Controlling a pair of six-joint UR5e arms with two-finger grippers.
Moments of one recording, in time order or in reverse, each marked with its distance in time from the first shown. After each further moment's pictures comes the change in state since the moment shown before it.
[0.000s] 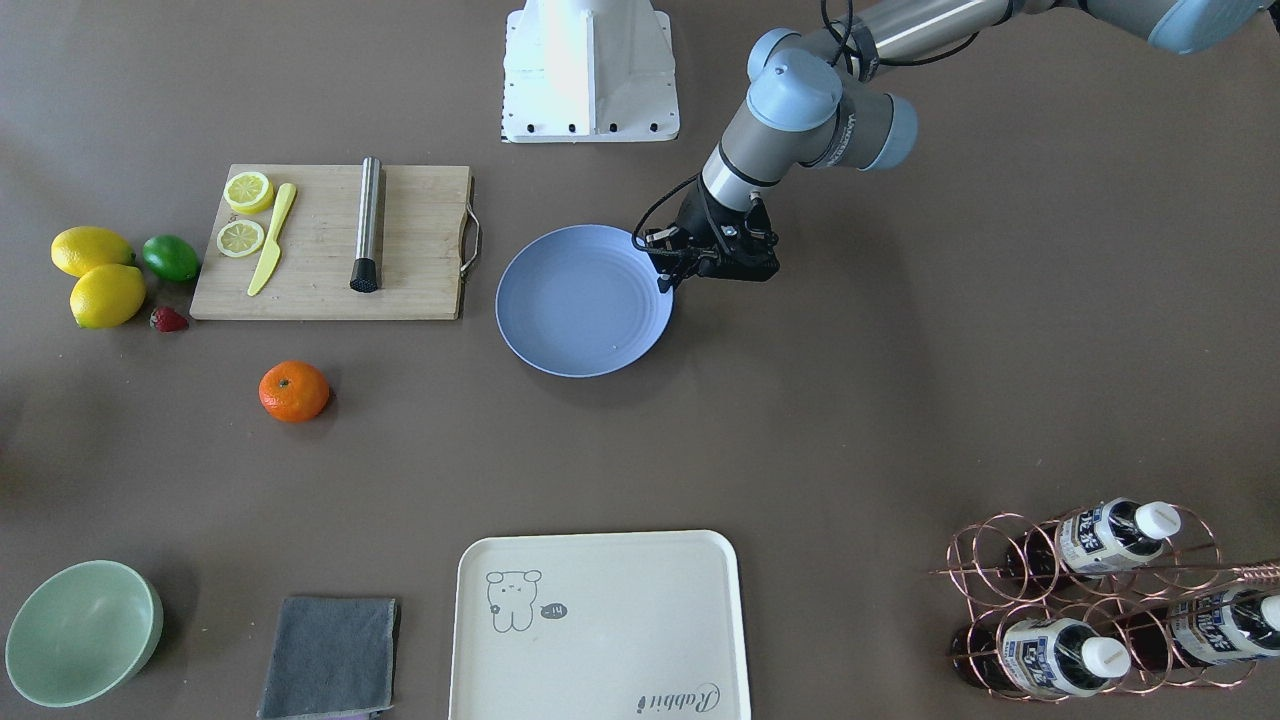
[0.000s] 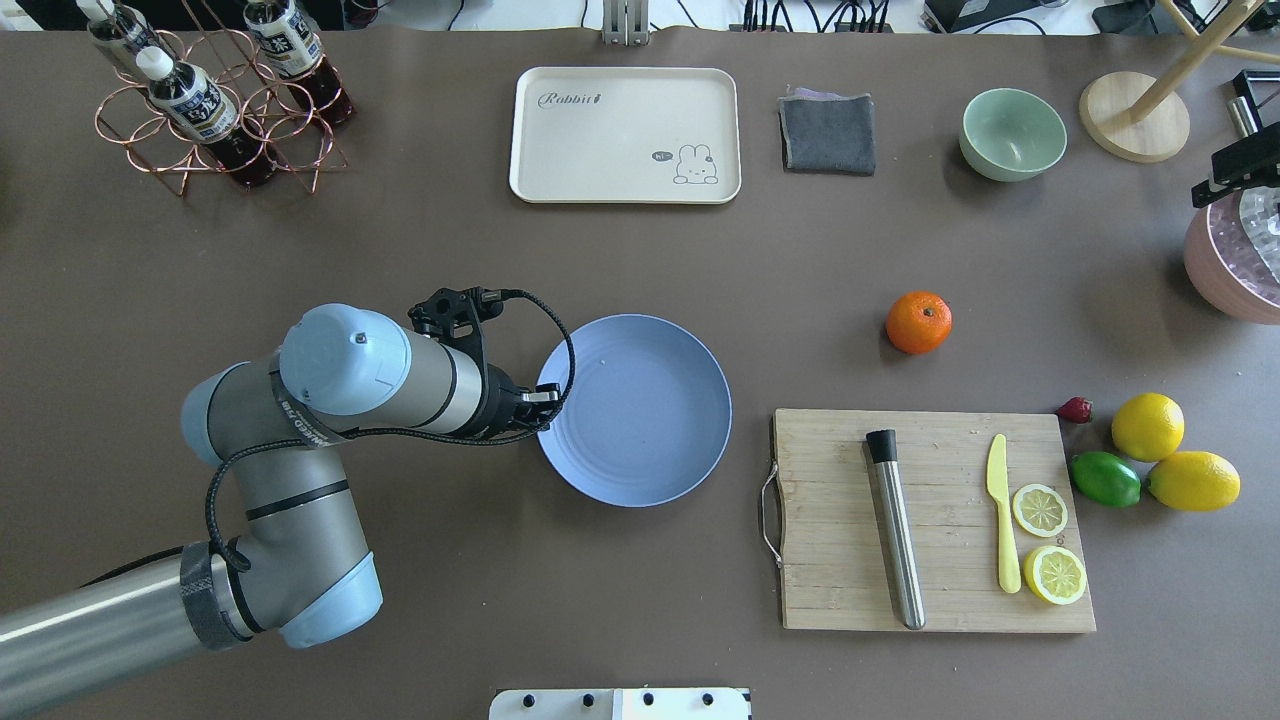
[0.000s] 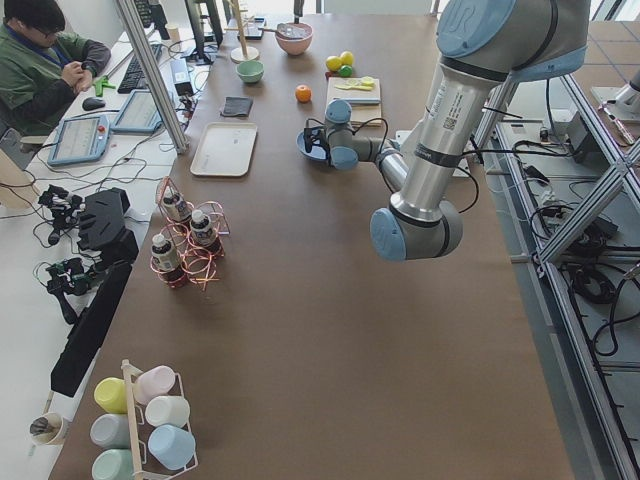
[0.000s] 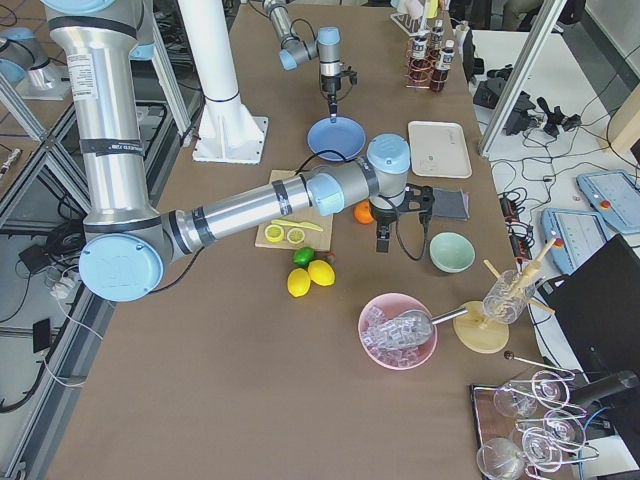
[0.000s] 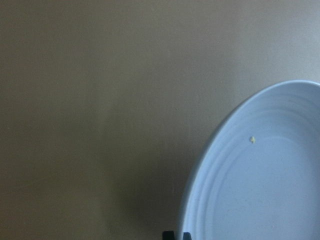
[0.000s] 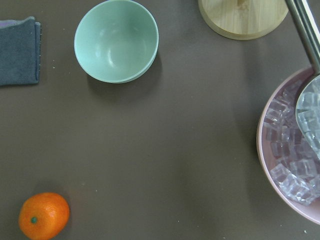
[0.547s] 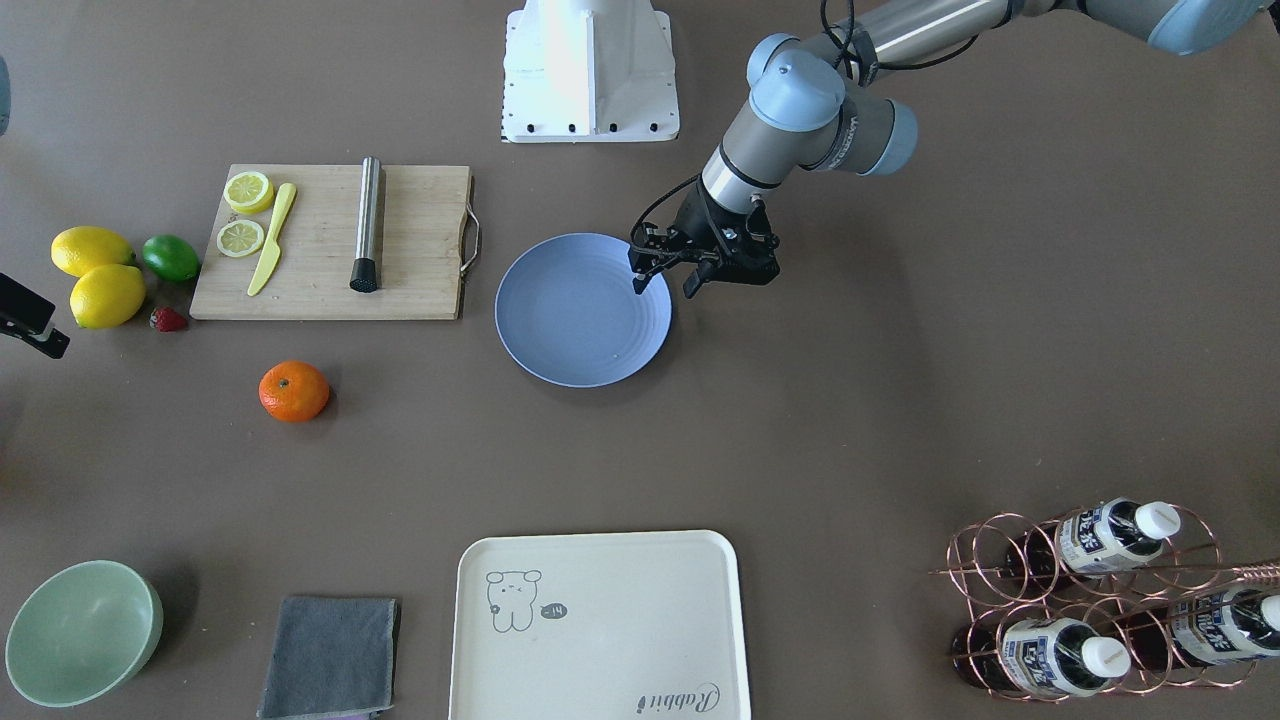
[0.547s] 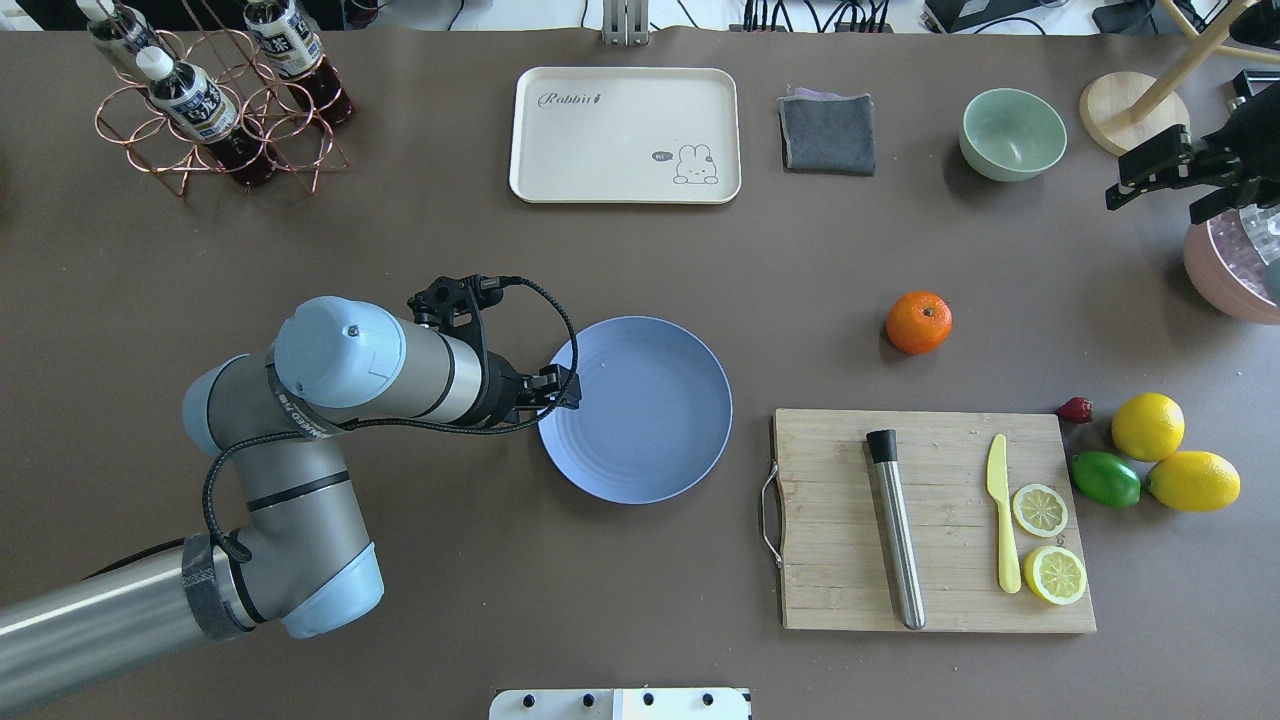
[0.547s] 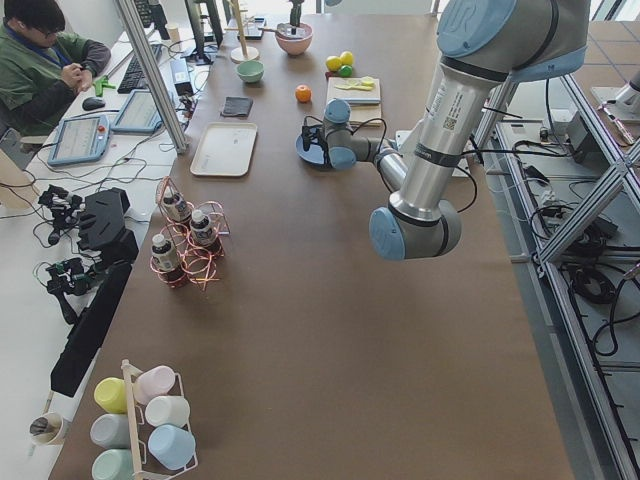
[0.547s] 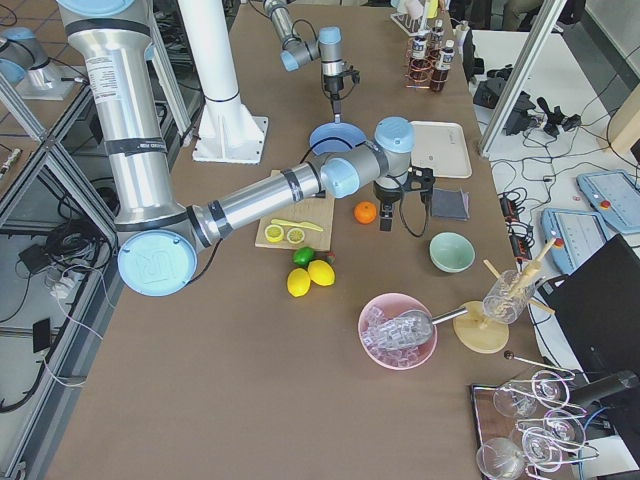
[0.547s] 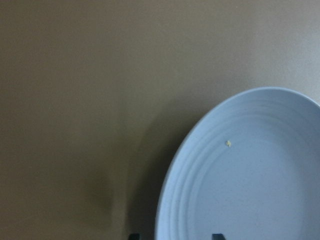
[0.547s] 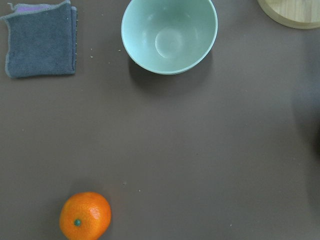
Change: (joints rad) left arm -0.018 -0.004 -0.002 -0.046 0.005 -0.011; right arm -0.112 0.076 -0.007 -0.001 -0.043 0.101
